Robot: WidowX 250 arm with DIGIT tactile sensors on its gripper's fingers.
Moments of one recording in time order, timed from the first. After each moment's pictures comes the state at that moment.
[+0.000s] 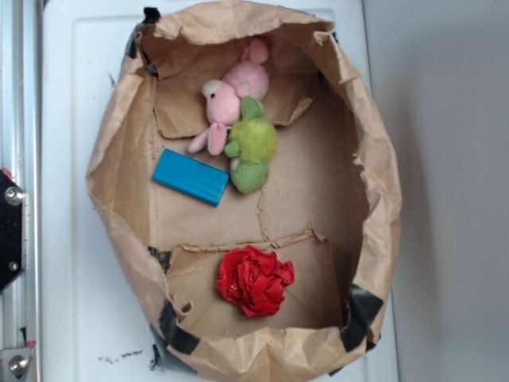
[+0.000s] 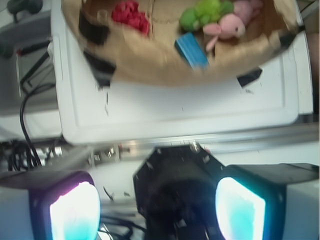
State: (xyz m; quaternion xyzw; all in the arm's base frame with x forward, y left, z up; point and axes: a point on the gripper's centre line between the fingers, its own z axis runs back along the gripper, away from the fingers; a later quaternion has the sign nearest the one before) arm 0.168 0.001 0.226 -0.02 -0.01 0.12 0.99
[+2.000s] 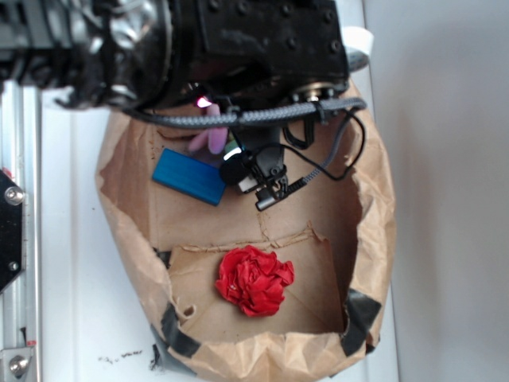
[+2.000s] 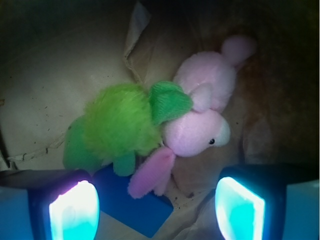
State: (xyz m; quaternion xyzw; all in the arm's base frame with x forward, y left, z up) arm 0.276 0.071 0.084 0.05 0.00 0.21 0.98
